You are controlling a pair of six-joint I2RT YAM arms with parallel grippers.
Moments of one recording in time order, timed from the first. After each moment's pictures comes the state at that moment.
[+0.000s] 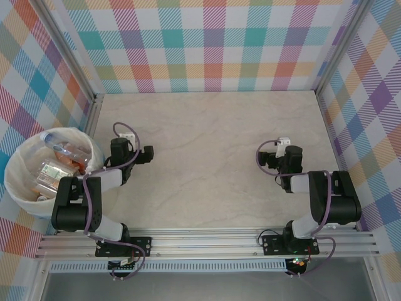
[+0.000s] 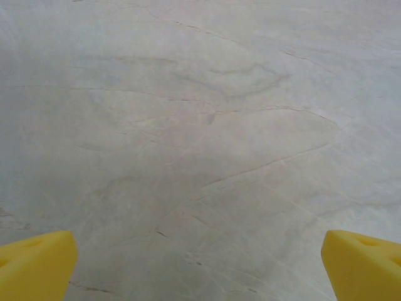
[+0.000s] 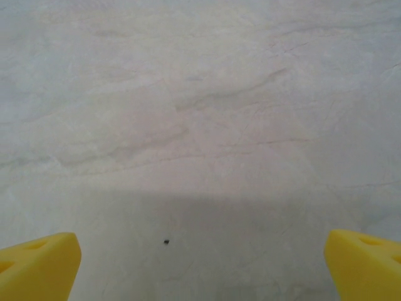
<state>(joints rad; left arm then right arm) 0.00 1.47 0.52 0.35 0.07 -0.07 0.01 1.53 0.38 0.65 -0.14 0.02</state>
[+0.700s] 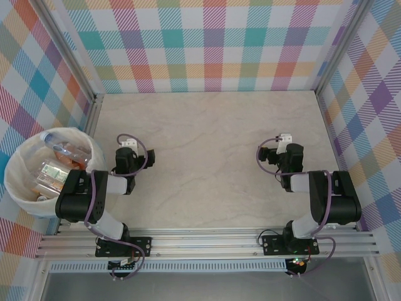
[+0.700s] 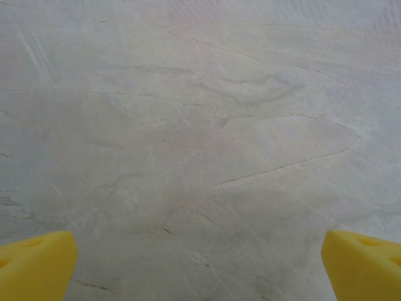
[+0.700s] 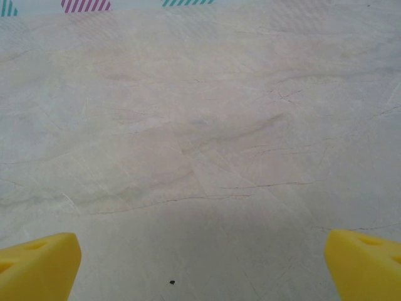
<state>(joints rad) -0.06 1.58 0.40 0.70 -0.08 -0.10 0.01 1.53 0.39 0.70 -0.13 0.02</state>
